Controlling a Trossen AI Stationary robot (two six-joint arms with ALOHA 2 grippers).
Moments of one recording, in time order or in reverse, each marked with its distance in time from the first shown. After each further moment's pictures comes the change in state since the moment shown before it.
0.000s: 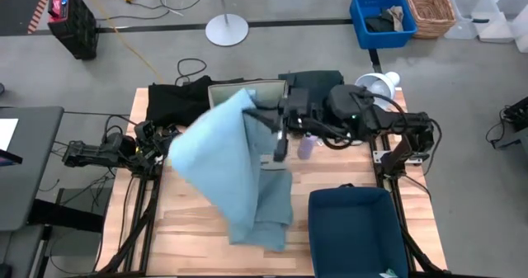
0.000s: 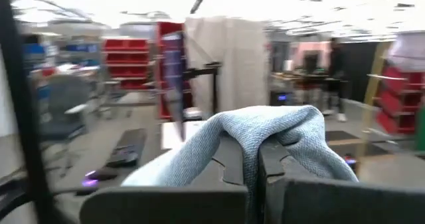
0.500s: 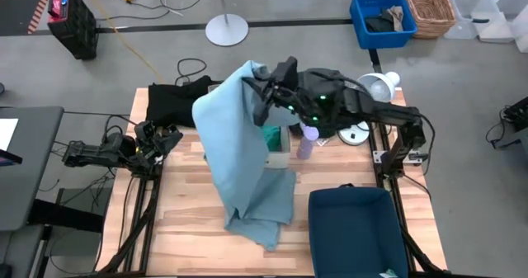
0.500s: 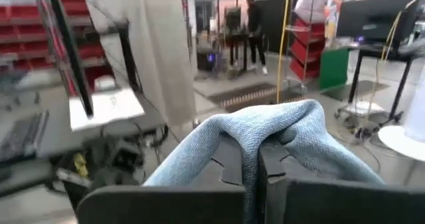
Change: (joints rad) left arm 0.000 0.000 0.000 -0.004 0.000 0.000; right arm -0.161 0.061 -0.001 -0.138 0.137 0.122
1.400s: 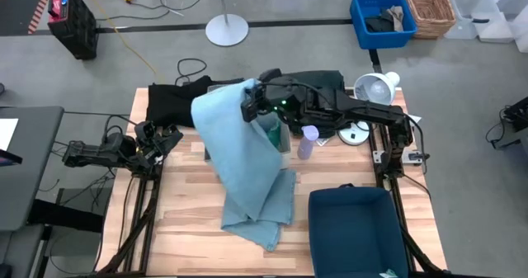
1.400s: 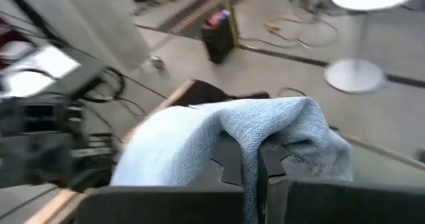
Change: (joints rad) left arm 0.000 0.000 0.000 0.000 0.000 -0.002; right arm -0.072 0.094 0.000 -0.359 0.081 0.534
